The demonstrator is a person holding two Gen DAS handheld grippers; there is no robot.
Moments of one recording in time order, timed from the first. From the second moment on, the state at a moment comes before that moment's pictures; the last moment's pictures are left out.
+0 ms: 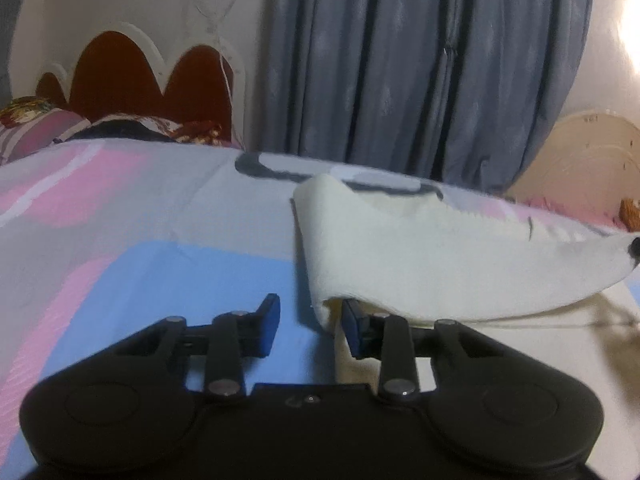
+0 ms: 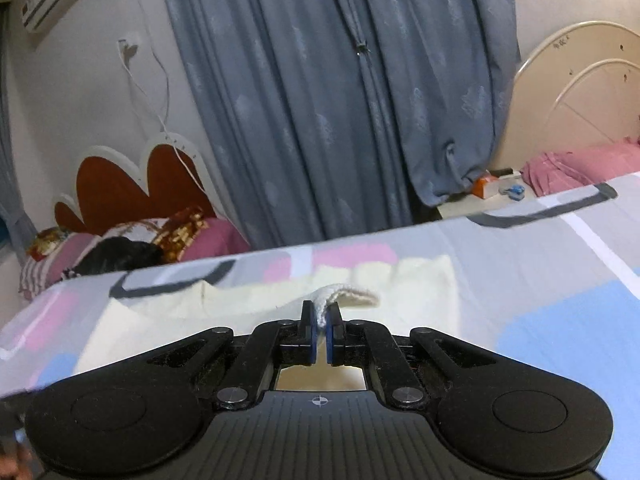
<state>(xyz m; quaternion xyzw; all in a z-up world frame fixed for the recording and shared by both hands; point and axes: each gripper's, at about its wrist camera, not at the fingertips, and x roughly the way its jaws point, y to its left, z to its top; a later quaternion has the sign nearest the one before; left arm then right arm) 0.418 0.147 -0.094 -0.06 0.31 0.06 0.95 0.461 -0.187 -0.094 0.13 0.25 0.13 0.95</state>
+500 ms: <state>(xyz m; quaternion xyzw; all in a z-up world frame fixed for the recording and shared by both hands) 0.426 0.143 -0.098 -0.03 0.34 0.05 0.94 0.445 -0.216 -0.121 0.11 0.29 0.11 0.95</state>
